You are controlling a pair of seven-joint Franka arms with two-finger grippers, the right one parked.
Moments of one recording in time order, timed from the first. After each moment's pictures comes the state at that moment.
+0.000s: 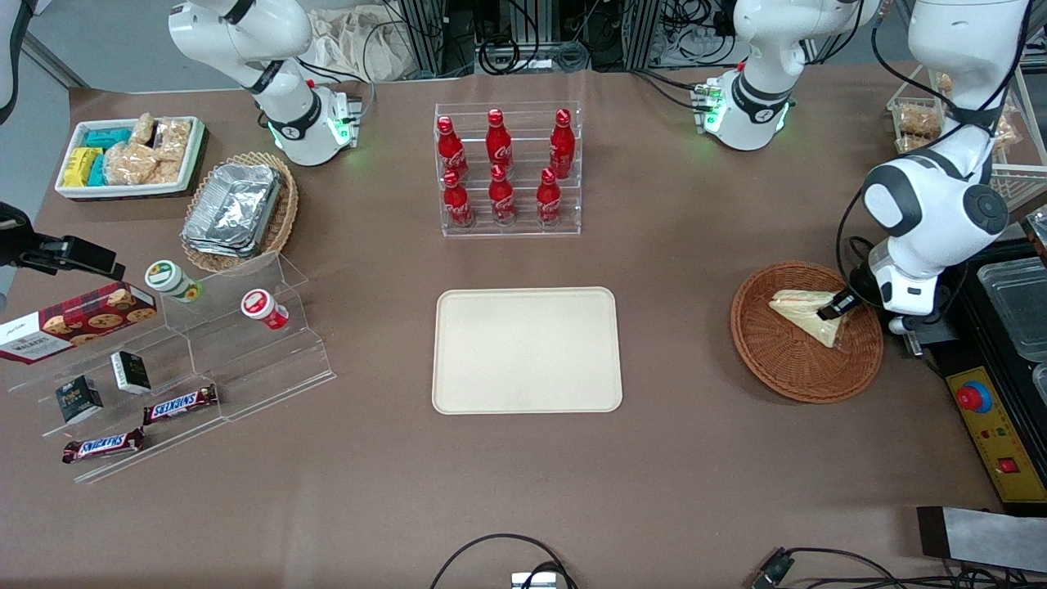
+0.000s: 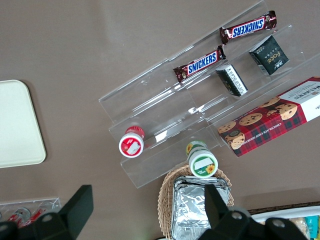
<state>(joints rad) 0.13 0.17 0.02 -2.40 -0.25 2.59 -0.27</state>
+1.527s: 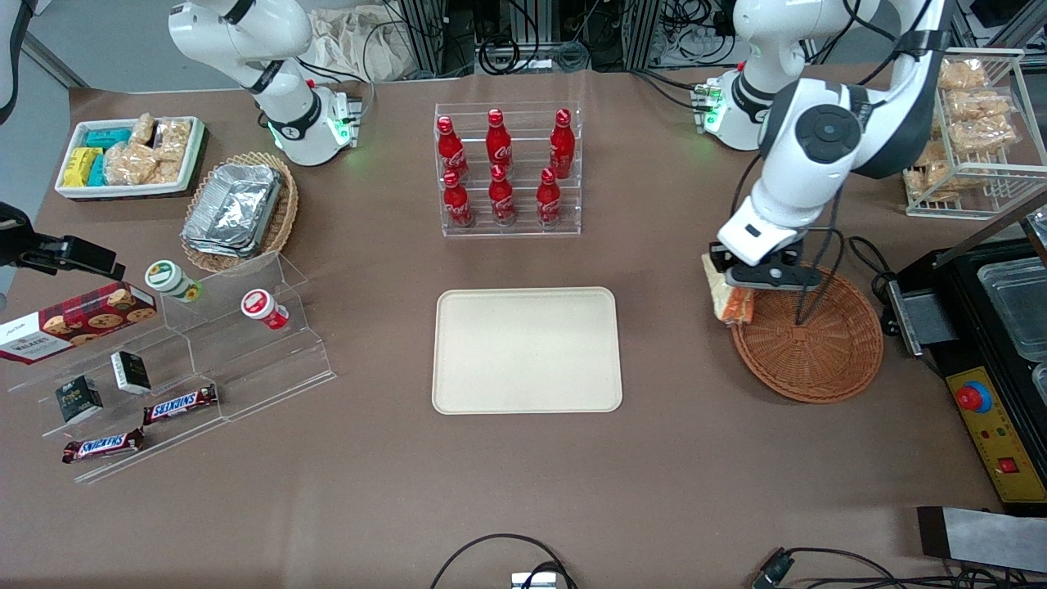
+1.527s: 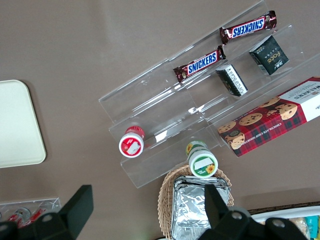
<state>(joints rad) 0.11 -0.07 -0.49 -2.25 0.03 2.24 -0.25</state>
